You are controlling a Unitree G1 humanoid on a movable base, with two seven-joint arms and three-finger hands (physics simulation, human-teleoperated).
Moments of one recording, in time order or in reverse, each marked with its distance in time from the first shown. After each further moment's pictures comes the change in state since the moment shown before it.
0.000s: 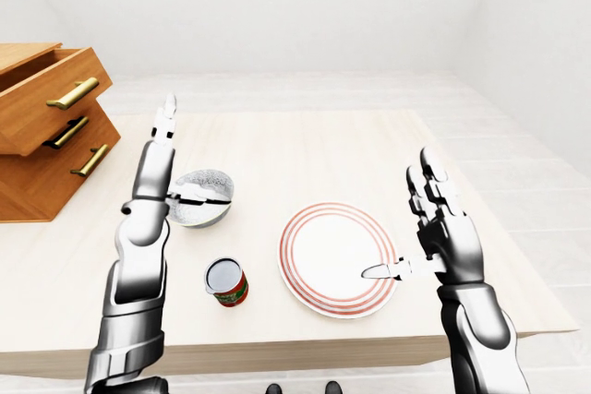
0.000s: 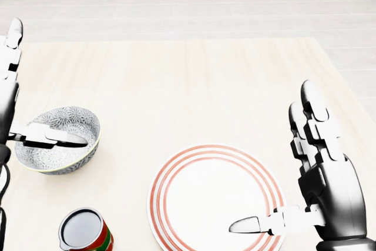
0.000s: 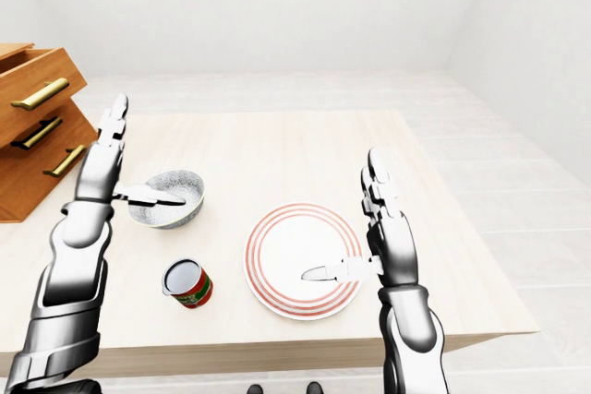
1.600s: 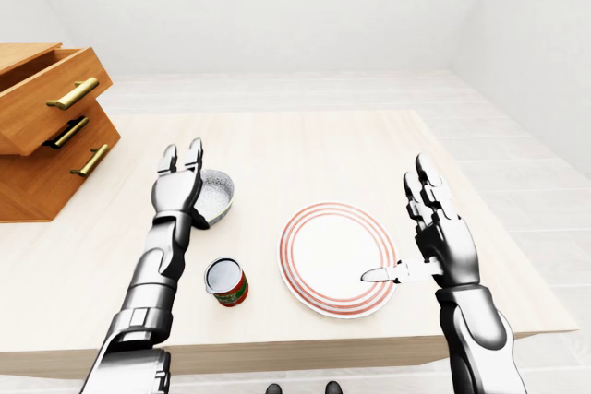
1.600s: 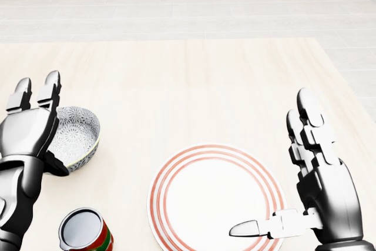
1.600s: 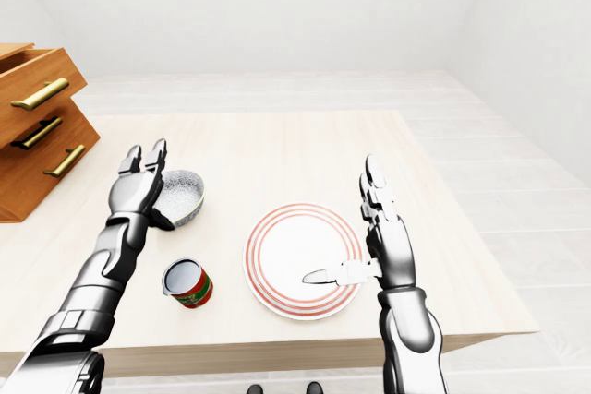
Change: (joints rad) left arm -0.146 0.043 -0.121 0.681 0.750 -0.144 0.326; right arm 0.014 0.004 -0.004 0.030 -0.013 0.000 0.014
